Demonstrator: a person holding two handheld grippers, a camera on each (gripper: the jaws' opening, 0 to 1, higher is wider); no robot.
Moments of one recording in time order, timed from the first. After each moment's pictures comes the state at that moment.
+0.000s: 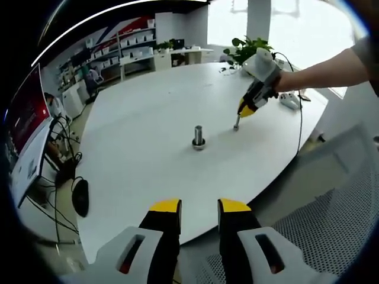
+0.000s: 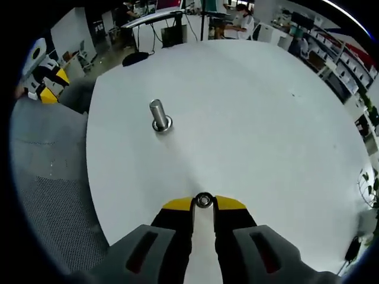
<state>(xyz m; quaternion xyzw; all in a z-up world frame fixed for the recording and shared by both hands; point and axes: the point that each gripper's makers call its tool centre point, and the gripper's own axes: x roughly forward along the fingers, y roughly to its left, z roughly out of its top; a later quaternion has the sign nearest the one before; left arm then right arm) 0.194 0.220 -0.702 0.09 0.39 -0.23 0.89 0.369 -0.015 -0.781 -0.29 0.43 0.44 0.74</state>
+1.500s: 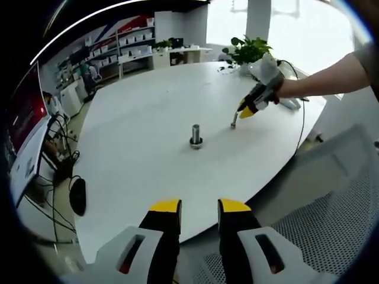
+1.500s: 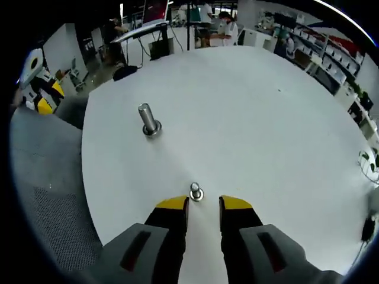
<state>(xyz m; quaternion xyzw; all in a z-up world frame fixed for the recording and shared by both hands) 0.192 0.216 -0.704 0.09 0.39 -0.24 0.88 0.373 -0.040 -0.773 -0.21 0.39 0.40 0.80</state>
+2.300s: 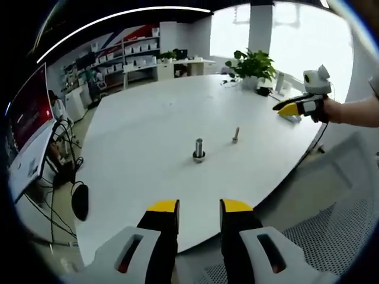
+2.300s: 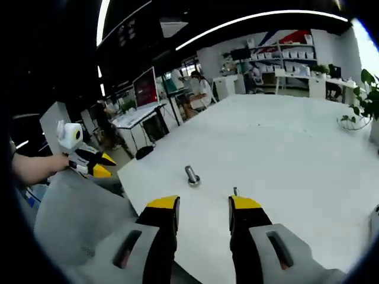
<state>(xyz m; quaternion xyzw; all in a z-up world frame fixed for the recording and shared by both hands) 0.200 0.218 -0.686 0.07 0.35 -0.23 0.91 0.274 -0.044 -0.661 0.05 0.28 0.39 0.88</state>
